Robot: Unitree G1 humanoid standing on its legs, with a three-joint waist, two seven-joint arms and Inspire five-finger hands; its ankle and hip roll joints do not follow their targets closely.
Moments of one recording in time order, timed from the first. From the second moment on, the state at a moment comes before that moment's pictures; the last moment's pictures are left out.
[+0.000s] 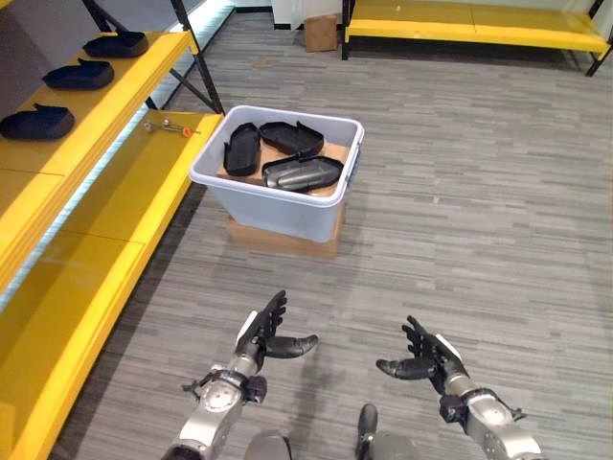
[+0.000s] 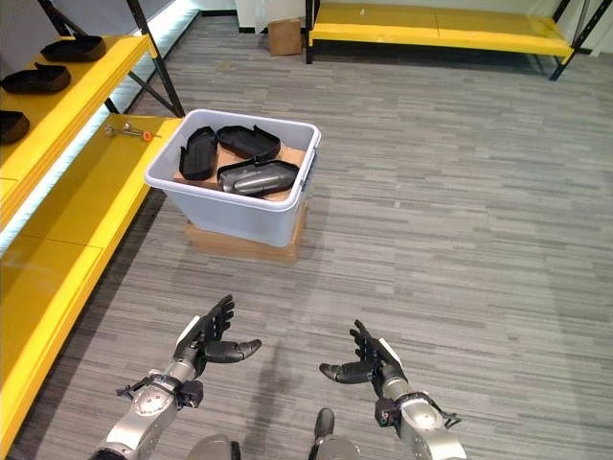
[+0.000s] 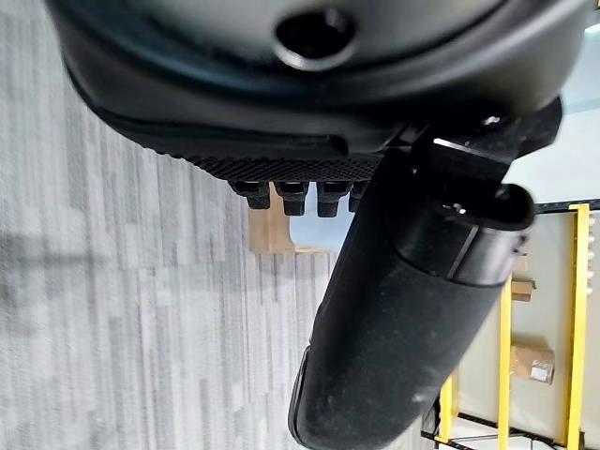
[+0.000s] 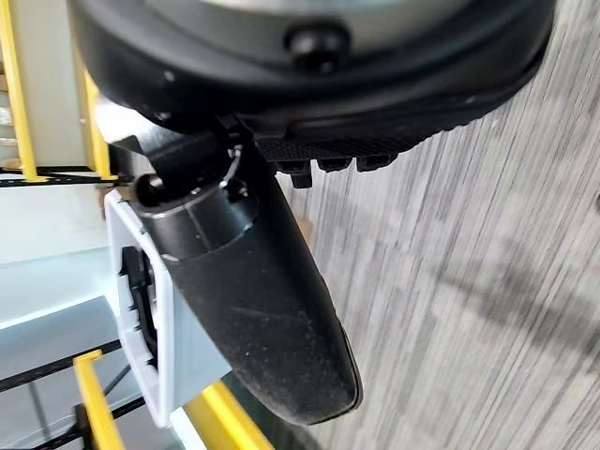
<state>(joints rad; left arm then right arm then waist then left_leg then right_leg) -0.02 0.39 -0.35 0.43 -0.39 -0.18 0.01 0.05 -0.47 0.37 0.45 0.54 -0.10 0.05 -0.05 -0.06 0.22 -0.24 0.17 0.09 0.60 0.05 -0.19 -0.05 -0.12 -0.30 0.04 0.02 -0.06</state>
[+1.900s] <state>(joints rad) -0.01 0.38 -0.36 0.47 -0.39 -0.18 0.01 0.01 -0.47 0.37 0.48 0.52 -0.10 0.05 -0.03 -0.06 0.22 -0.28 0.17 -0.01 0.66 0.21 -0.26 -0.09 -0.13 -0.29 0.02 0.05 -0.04</state>
